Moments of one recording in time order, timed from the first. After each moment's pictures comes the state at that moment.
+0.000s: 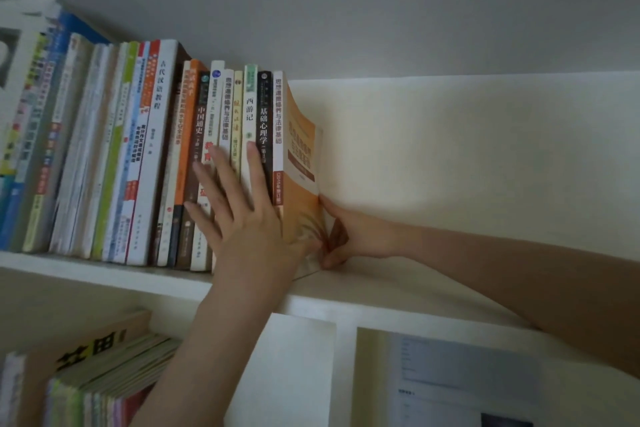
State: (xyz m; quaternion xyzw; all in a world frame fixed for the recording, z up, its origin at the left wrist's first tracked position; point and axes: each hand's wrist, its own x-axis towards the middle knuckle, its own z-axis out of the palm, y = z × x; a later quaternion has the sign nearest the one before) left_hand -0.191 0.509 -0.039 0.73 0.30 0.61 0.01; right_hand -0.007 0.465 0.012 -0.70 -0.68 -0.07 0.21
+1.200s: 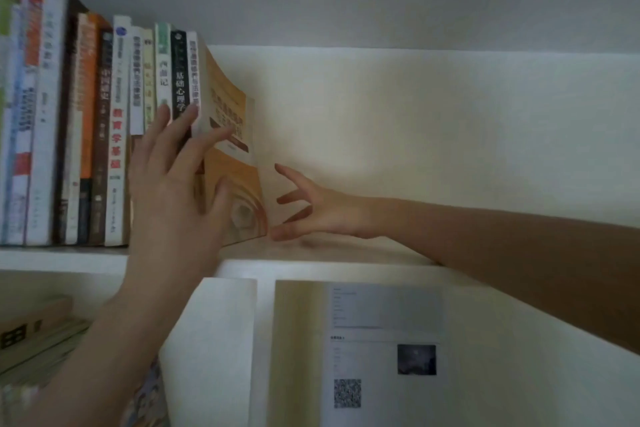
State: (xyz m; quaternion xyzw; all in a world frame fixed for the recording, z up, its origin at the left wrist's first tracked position) left_hand -0.214 0.484 -0.048 0.70 0.06 0.71 0.03; right_hand -0.043 0.385 -0.002 -0.73 -0.61 0.03 0.30
